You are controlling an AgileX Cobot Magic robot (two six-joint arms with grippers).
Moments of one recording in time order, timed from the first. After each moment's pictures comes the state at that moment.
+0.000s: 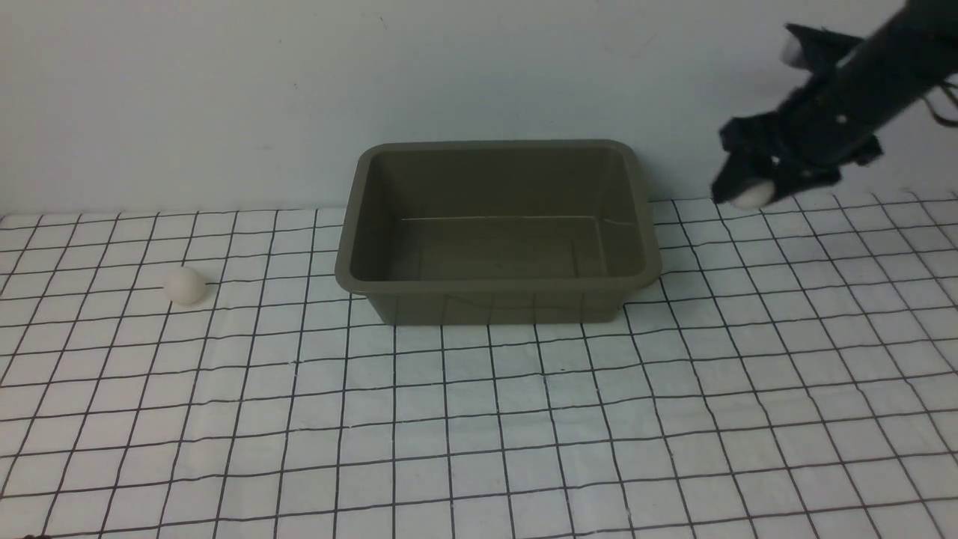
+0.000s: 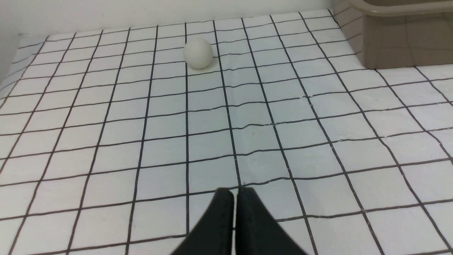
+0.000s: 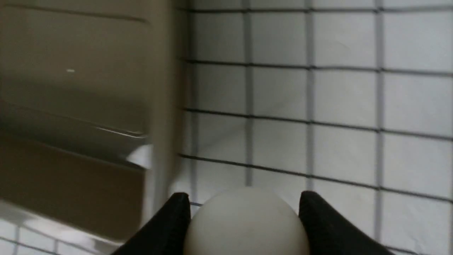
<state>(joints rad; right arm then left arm) 0.10 2.09 -1.94 0.37 1.22 -0.21 0.01 -0.01 0.02 -0.03 0.39 0.04</state>
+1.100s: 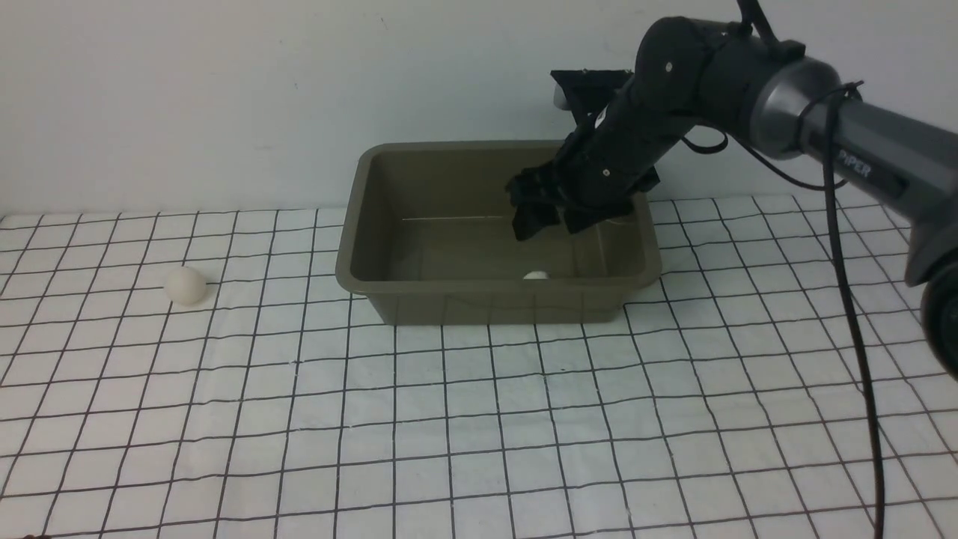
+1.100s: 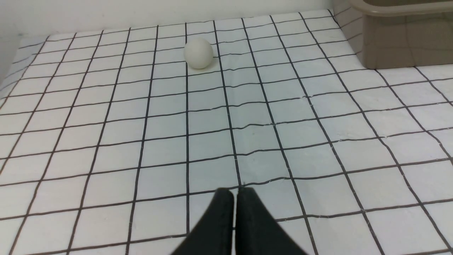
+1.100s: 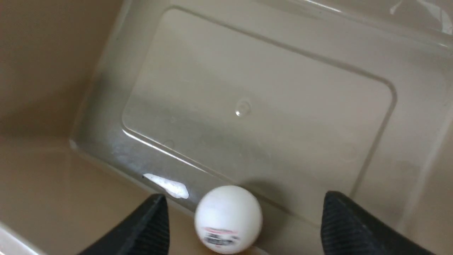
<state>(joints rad) 0.39 2.27 -2.07 0.31 1.05 -0.10 0.01 -0.01 0.02 -0.03 0.39 0.04</state>
